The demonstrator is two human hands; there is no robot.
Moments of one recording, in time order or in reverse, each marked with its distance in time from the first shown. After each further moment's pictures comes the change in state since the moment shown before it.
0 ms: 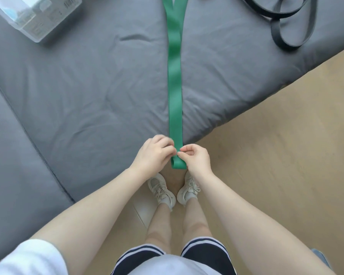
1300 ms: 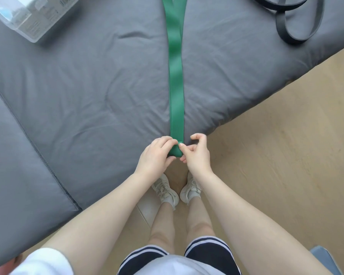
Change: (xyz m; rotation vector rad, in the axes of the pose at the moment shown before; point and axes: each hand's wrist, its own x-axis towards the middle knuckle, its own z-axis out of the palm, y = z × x) left_hand -0.003 0.013 0.004 -0.116 -0.034 -0.267; right_hand 0.003 -0.005 0.004 0.029 0.050 -0.068
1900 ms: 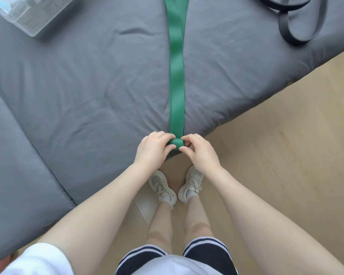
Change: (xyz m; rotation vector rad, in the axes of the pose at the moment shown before) left_hand 0.016 0.001 -0.010 0.024 0.012 -0.124; right_hand 0.013 0.001 -0.023 -0.556 -0.191 -0.373
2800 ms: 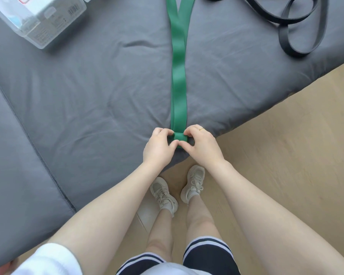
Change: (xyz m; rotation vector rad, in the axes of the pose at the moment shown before) left_hand 0.030 0.017 -0.002 -0.278 -0.010 -0.394; right_hand 0.033 -0.017 -0.026 -0.153 0.089 -0.145
